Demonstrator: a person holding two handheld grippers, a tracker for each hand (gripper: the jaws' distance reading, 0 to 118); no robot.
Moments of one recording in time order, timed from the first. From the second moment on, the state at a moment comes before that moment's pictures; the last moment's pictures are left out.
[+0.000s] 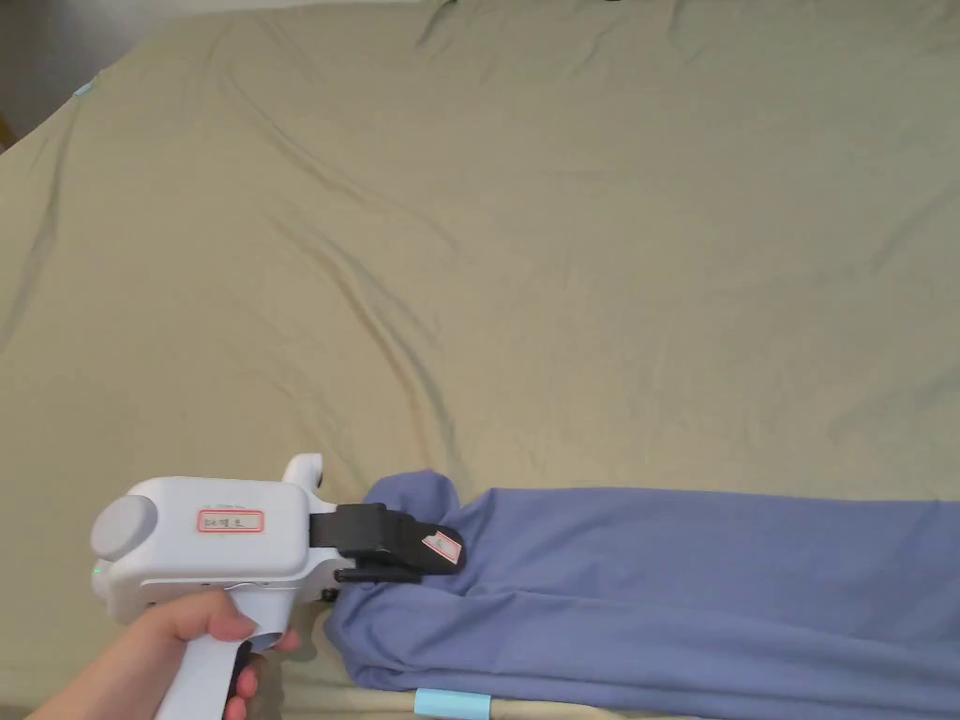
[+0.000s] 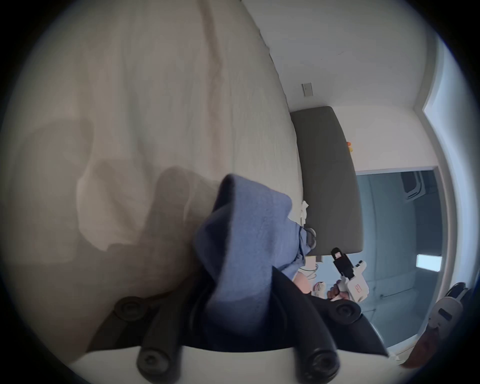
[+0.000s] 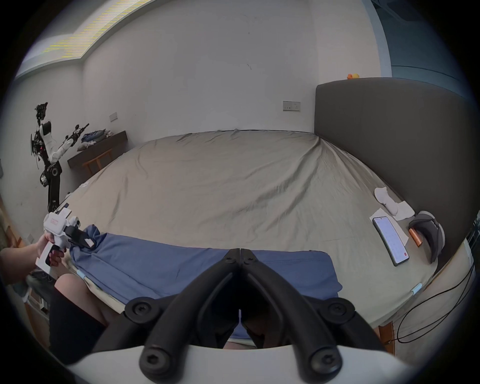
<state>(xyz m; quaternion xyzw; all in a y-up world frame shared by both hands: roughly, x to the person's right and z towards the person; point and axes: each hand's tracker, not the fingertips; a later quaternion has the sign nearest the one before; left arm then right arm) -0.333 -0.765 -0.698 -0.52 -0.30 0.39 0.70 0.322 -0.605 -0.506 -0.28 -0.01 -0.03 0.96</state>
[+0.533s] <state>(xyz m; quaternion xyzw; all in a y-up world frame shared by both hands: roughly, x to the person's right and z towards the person) -0.427 -0.634 -0.692 -0.60 -0.09 0.27 0.75 0.342 -0.595 -0.520 -0.25 0.03 -0.05 0.97</state>
